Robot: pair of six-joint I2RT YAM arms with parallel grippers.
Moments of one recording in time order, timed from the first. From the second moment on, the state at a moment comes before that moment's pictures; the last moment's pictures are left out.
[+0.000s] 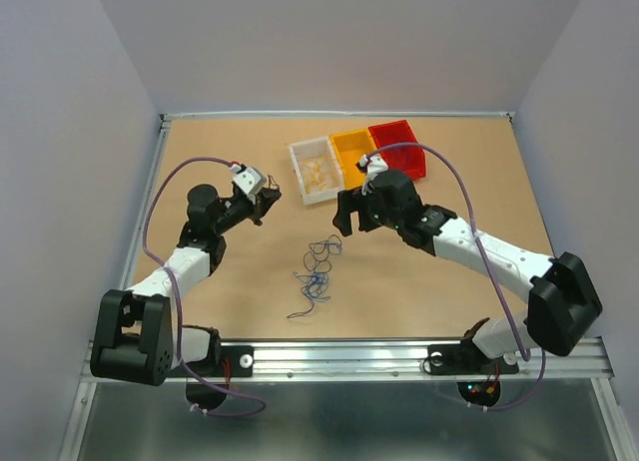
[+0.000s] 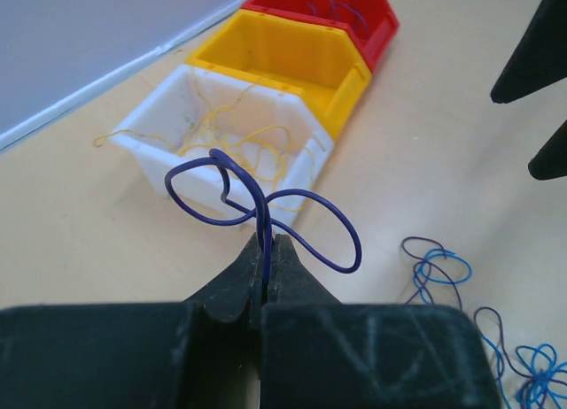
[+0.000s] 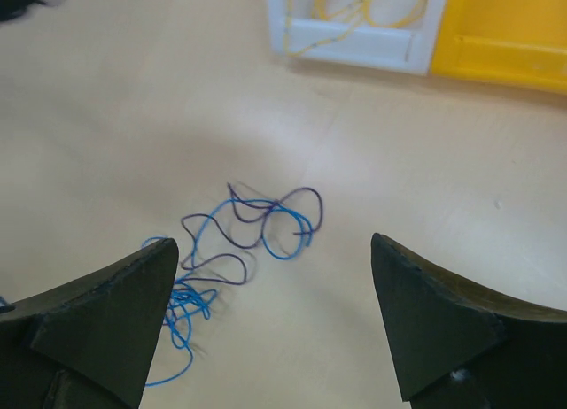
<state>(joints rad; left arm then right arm) -0.15 1.23 0.53 0.60 0.67 0.12 0.70 1.45 1.05 -0.18 0.04 0.31</state>
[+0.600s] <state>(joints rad) -0.35 1.21 0.53 0.39 0.94 0.36 0.79 1.31 0.75 0.46 -0.33 0.38</state>
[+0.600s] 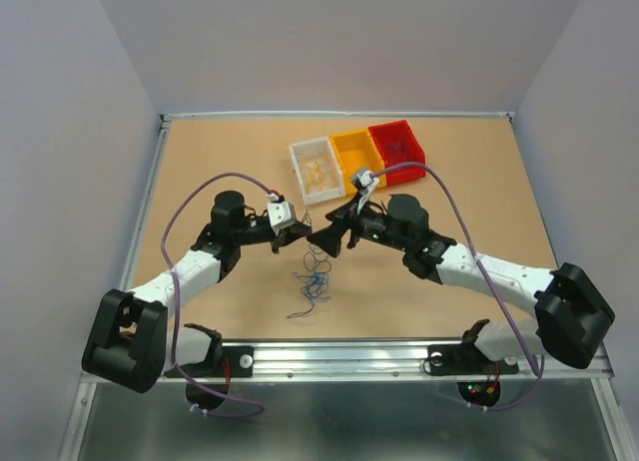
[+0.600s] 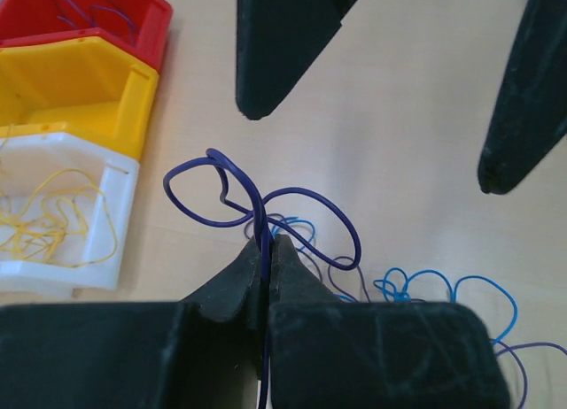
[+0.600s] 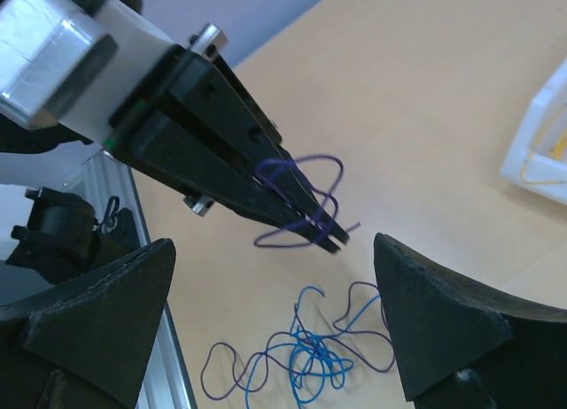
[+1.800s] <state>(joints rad) -0.25 1.06 0.53 0.36 0.90 0.34 0.58 1.35 0.77 0.43 0.19 0.44</state>
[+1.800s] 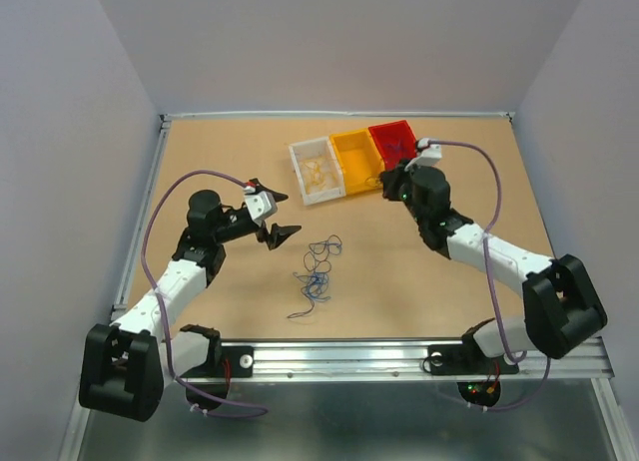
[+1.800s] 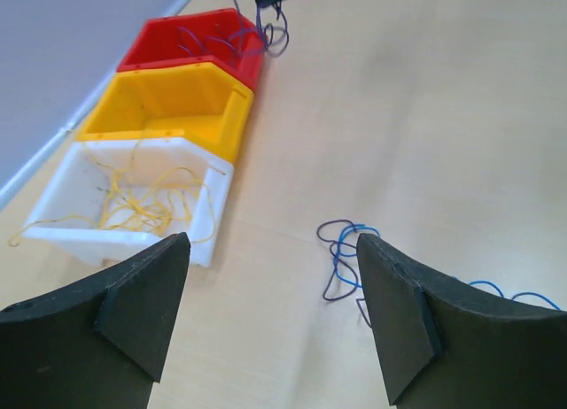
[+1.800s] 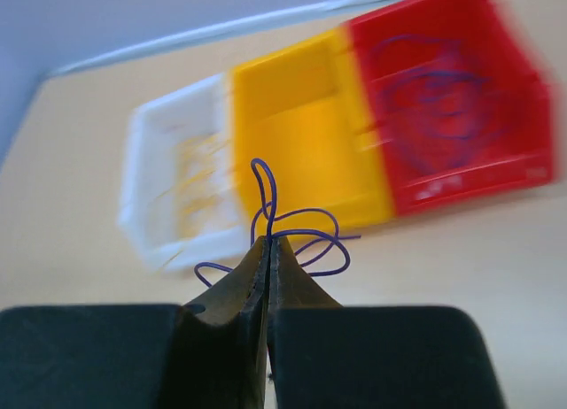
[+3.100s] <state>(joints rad) -0.24 1.01 0.48 0.44 0.82 0.32 0.52 1.90 1.35 -0.38 0.23 0.32</state>
